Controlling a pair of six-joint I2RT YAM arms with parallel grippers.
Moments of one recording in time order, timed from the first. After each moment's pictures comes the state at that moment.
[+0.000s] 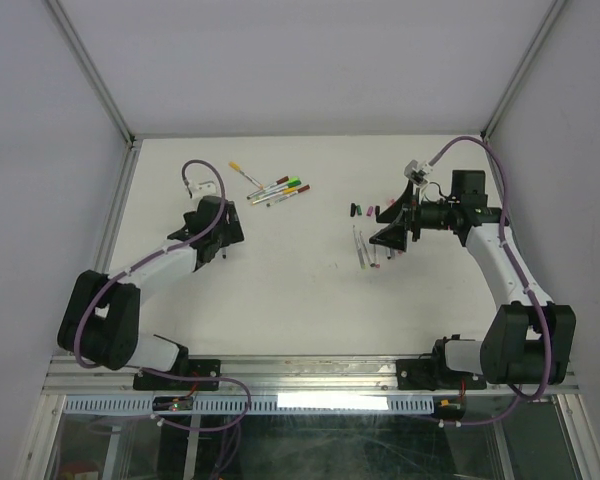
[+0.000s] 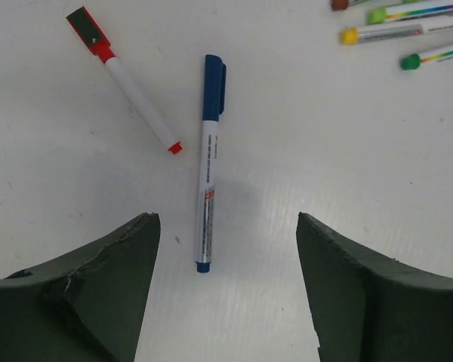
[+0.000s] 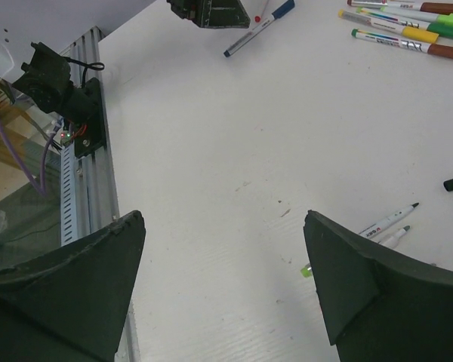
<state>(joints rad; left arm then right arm) -0.39 1.35 0.70 -0.08 -0.36 -0.50 0.00 1.29 0.98 -0.54 -1.26 -0.42</state>
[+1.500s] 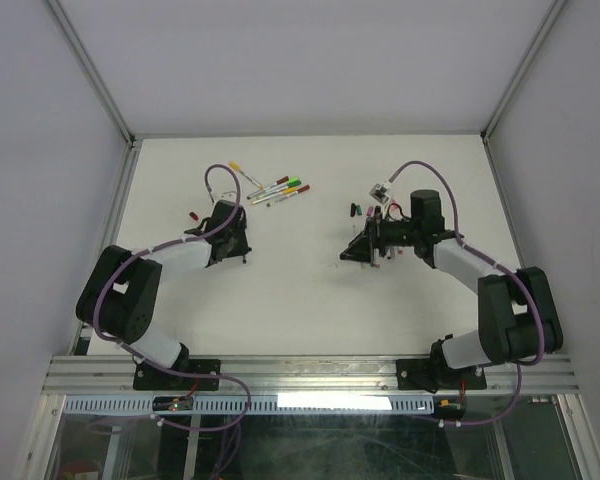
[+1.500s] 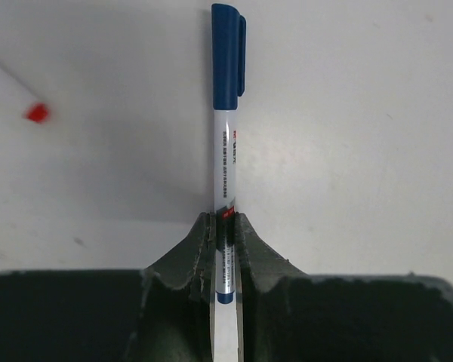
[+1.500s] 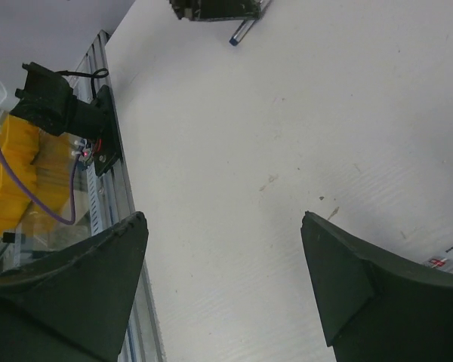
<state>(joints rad) -0.37 1.60 0.79 -0.10 -0.18 -0.49 0.21 1.39 0.72 -0.01 -1.10 0.04</state>
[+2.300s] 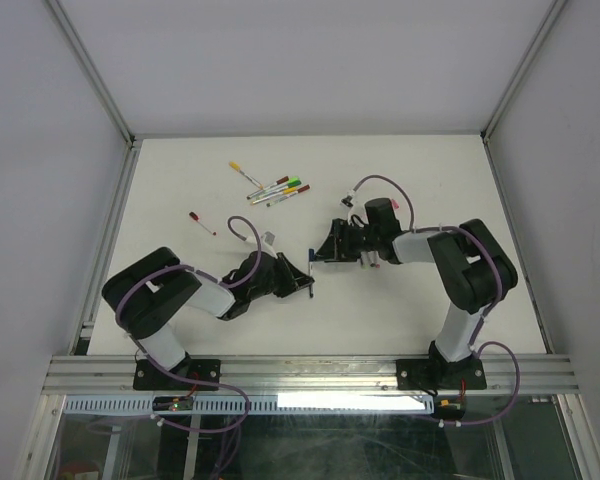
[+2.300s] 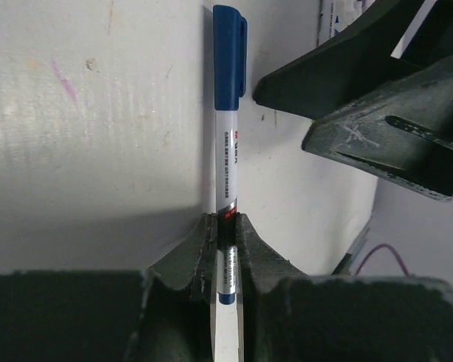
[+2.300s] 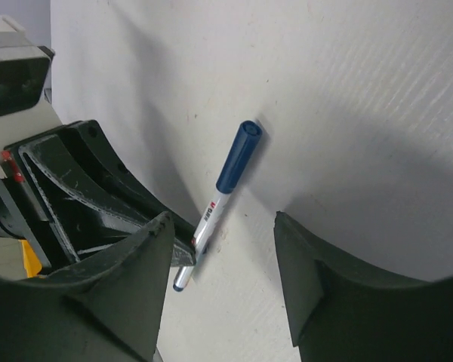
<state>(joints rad) -0.80 1.66 0.42 0.72 0.06 -1.16 0.43 1.79 0.77 0.29 -0.75 0.52</state>
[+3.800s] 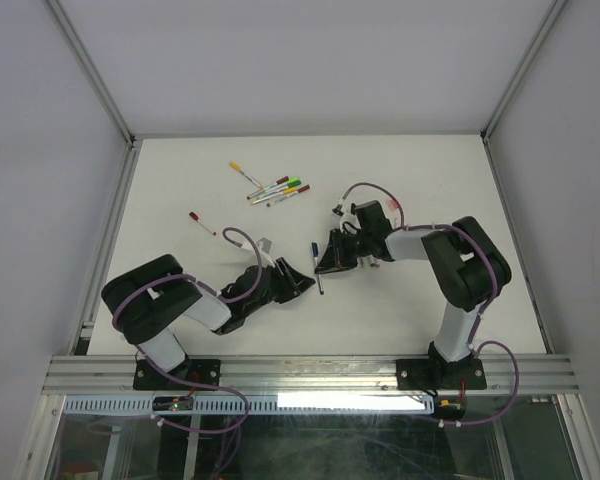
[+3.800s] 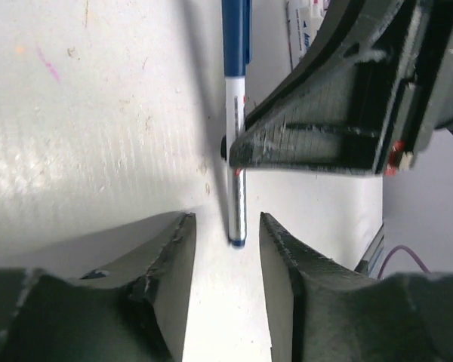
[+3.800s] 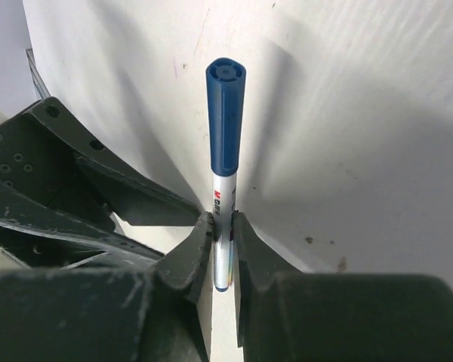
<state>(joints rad) -0.90 1.69 0.34 0.95 -0.11 -1.12 0.49 1.83 0.83 0.08 -0.75 0.51</state>
